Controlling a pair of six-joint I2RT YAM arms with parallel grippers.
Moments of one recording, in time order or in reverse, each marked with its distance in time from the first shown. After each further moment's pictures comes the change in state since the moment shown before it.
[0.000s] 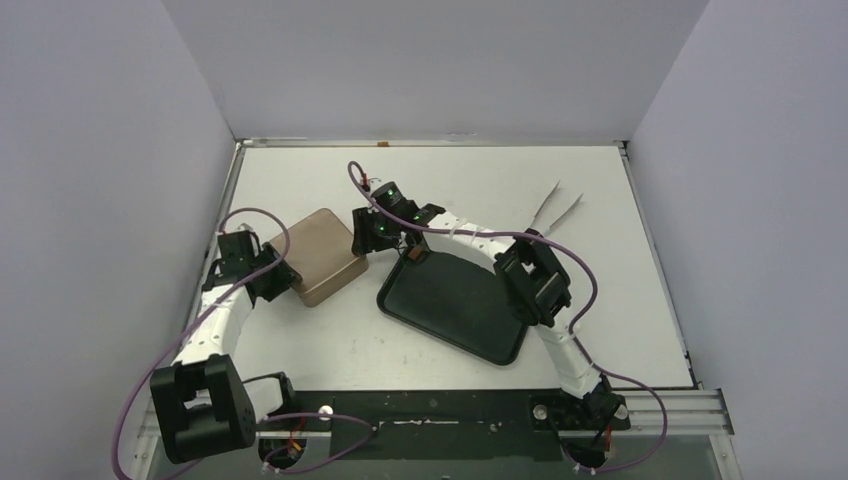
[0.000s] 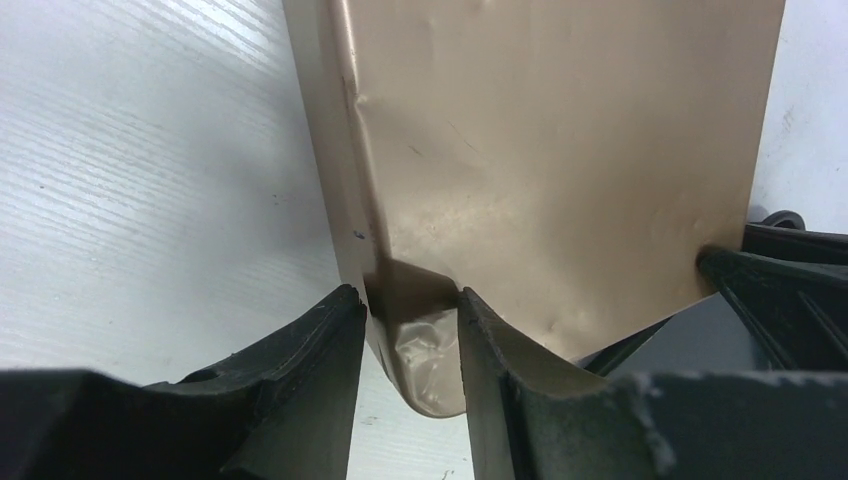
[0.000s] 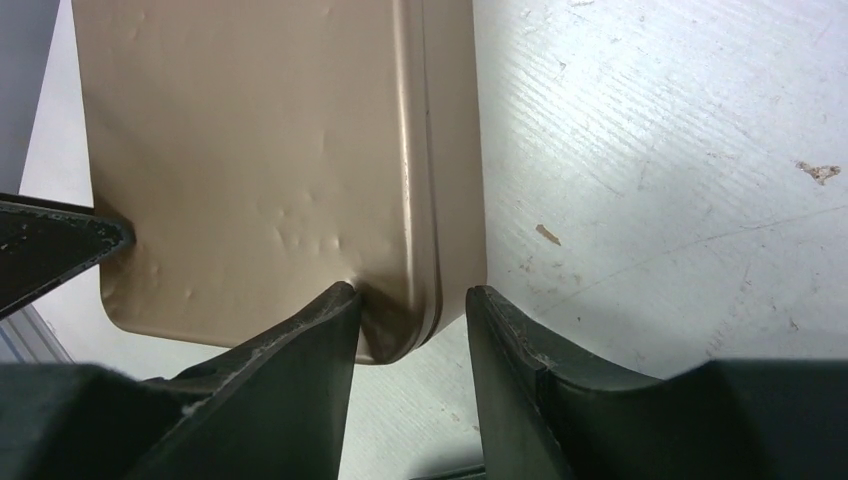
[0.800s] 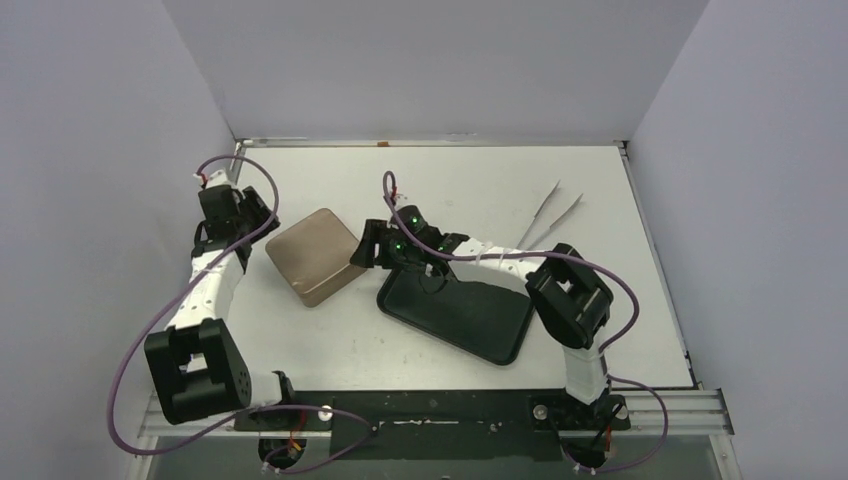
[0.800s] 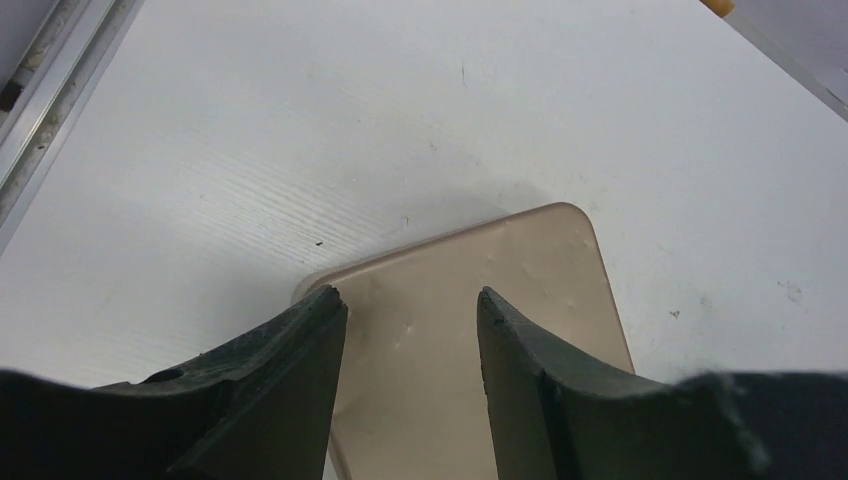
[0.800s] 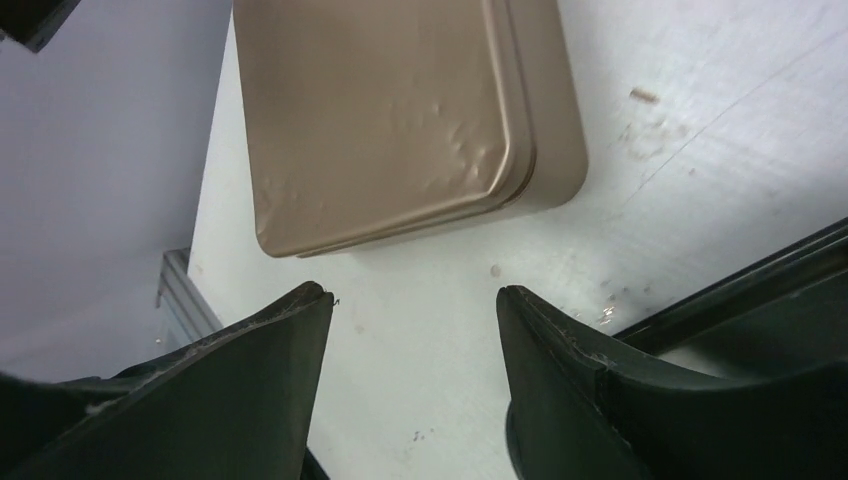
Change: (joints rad) left arm 0.013 0.150 0.254 0.241 -0.111 0.136; right arm 0.041 -0.294 -0.432 0.307 0.041 0.288
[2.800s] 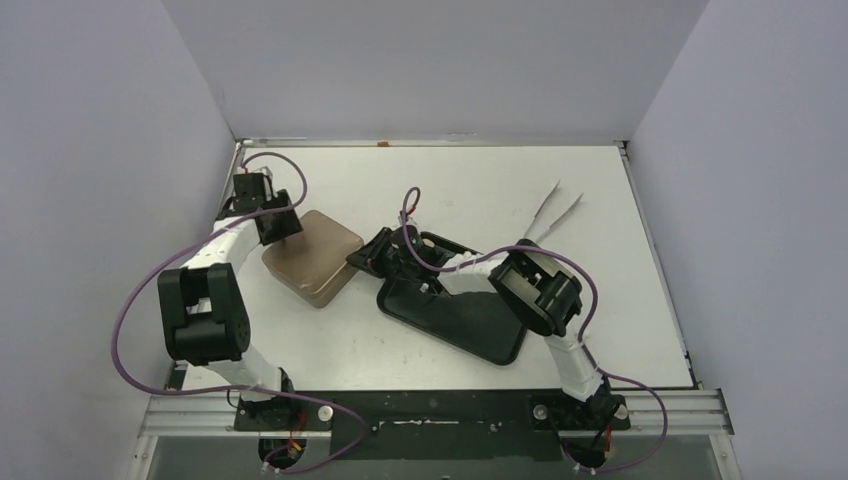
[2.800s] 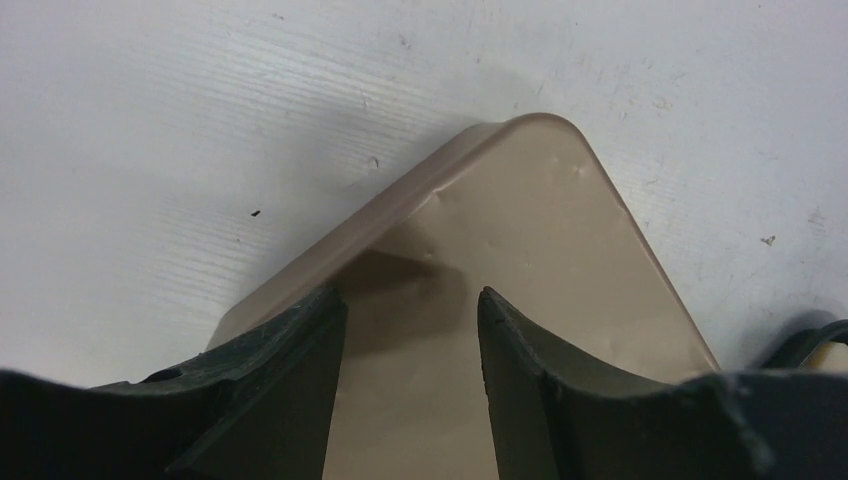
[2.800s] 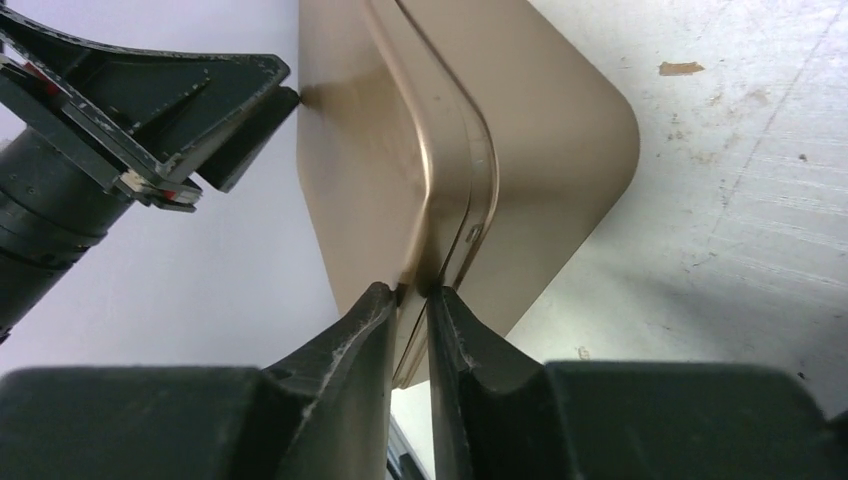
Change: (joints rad) left arm -0.109 0.327 0.198 -0.161 -0.002 0.098; right arm 0.013 0.187 -0.118 0.454 0.043 0.597
